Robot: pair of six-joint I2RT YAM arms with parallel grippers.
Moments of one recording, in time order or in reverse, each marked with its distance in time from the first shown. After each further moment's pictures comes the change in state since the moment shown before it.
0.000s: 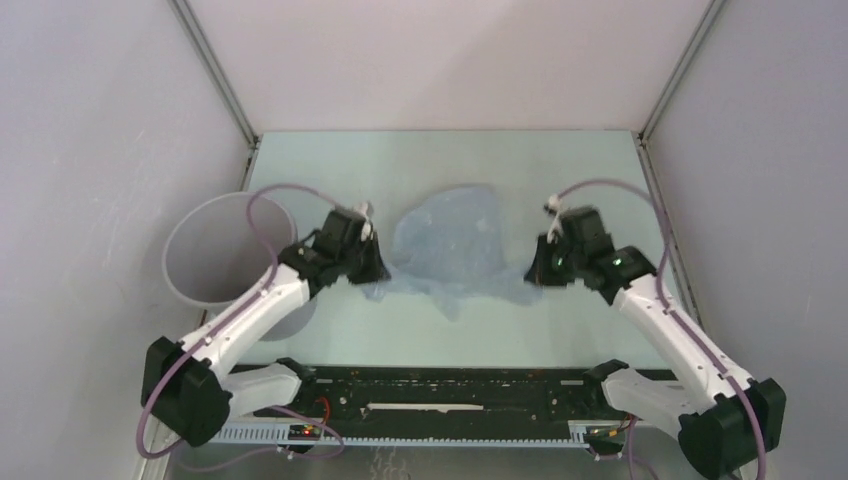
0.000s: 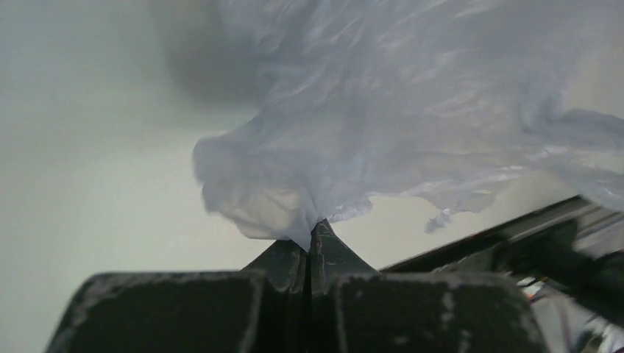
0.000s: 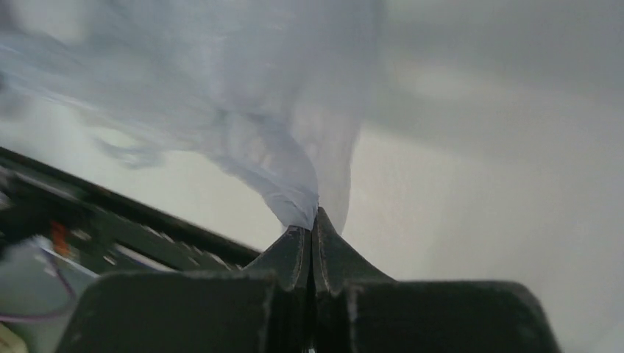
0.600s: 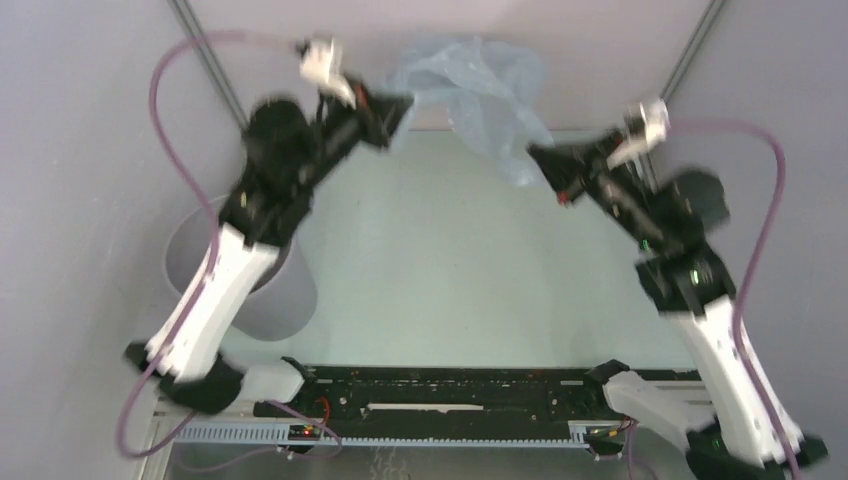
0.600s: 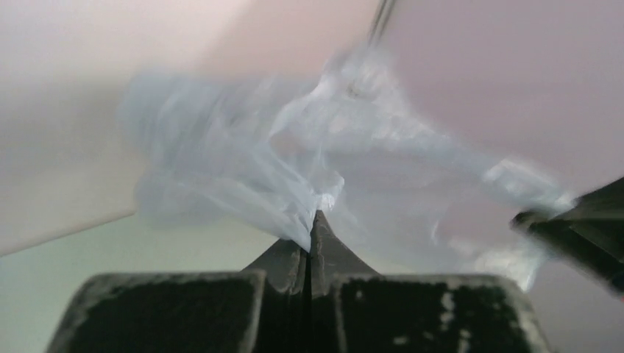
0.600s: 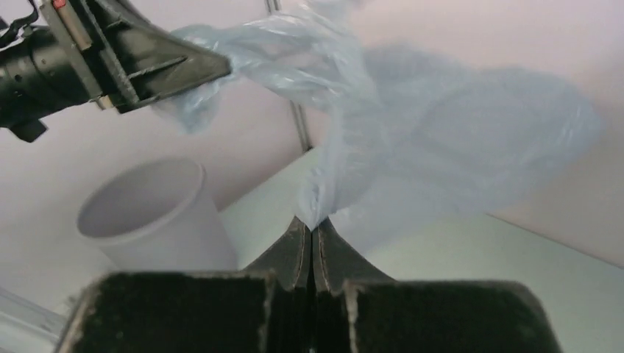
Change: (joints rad) left arm -0.034 0.319 1.185 0.212 0.005 0.293; right arm -0.028 0.040 0.704 0.505 -0.128 -0.111
